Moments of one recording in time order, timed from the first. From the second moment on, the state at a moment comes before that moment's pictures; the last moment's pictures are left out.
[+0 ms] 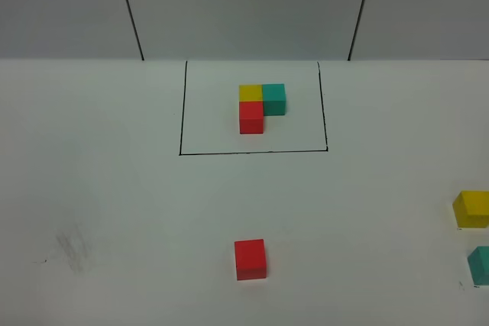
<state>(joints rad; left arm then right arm) -0.01 0.06 -0.50 0.03 1.06 -0.07 0.10 -0.01 -0.49 -0.06 1.09 0.13</state>
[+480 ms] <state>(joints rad) -0.01 0.06 -0.50 0.03 1.05 -0.07 0.10 -0.01 -0.49 -0.05 1.09 0.13</state>
